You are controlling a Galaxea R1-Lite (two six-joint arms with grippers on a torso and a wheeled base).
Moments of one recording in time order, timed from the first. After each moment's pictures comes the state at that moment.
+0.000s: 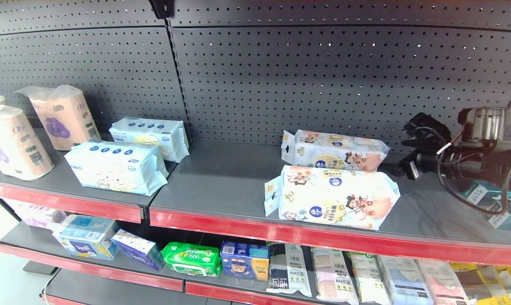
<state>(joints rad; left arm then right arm) -0.19 0.10 -0.01 -0.09 -0.50 -0.44 -0.11 1.90 -1.03 -0.41 0.35 -0.62</state>
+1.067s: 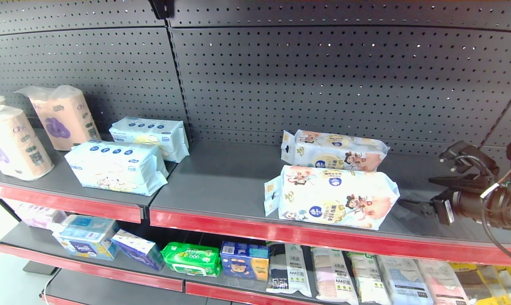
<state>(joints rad) -0.19 0.10 -0.01 -0.09 -0.50 -0.45 -0.09 1.56 -0.61 -0.40 0.31 -0.47</state>
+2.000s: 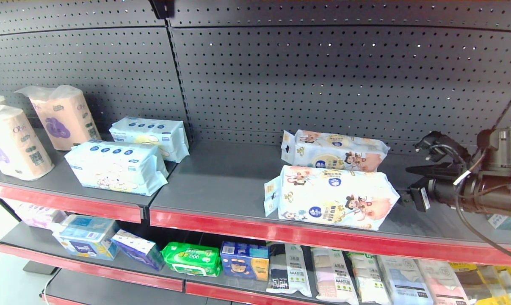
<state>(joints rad) -0.19 0.10 -0.01 -0.09 -0.50 -0.45 0.00 1.65 -0.71 -0.40 0.30 -0.44</state>
